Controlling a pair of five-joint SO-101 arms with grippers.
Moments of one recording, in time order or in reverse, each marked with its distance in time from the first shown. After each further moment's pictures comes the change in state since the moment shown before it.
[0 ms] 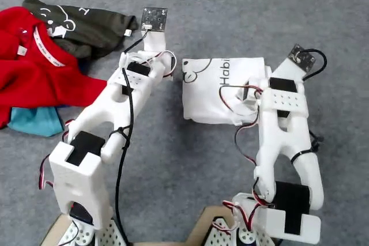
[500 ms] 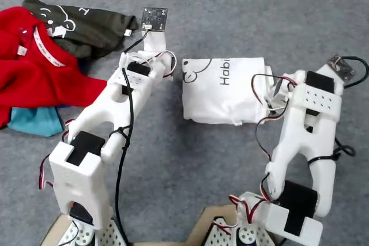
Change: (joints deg) left arm 0.0 0.0 0.0 0.0 0.0; right arm 12.3 0.0 -10.4 18.3 0.0
